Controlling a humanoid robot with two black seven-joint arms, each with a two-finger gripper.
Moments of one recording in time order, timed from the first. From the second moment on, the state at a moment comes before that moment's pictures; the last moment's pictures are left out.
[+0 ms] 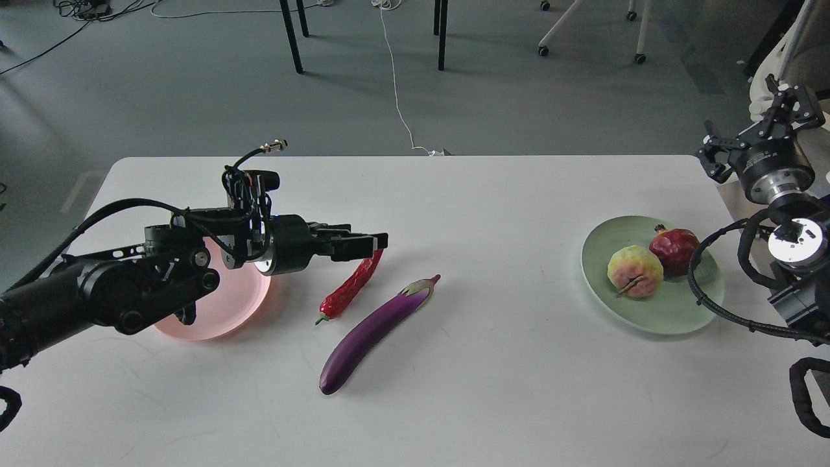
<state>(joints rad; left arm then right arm) -0.89 0.44 -0.20 -1.04 1.50 -0.22 -0.36 0.85 -0.34 0.78 0.14 0.11 0.49 0.30</state>
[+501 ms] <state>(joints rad) -0.88 0.38 -0.10 -1.09 2.03 -0.16 -0.35 0.72 -0.43 0.85 0.14 0.15 0.49 0.31</state>
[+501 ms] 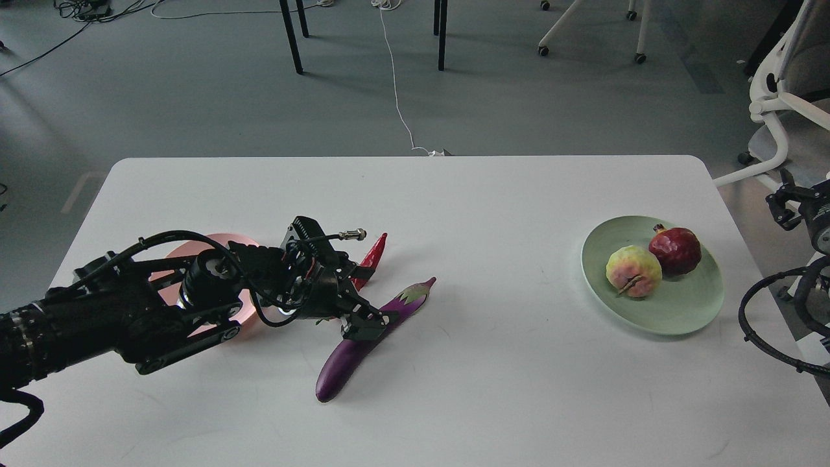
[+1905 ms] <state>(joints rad) -0.94 0.78 -0.19 -1.41 1.82 -0.24 -0.29 0.77 -0.42 0.86 0.14 0.15 0.49 0.31</state>
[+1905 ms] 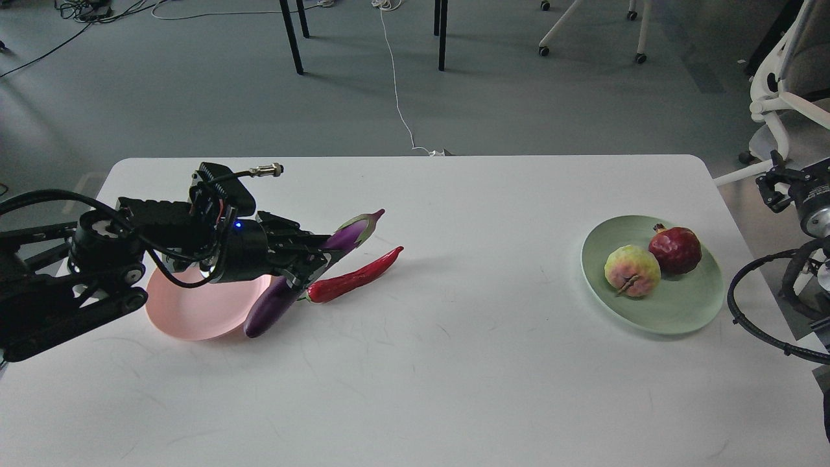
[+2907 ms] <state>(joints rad) -0.87 0.71 -0.20 -1.07 1.82 -0.07 -0.28 0.79 -0.40 0.85 0.14 0.15 0.49 0.31</state>
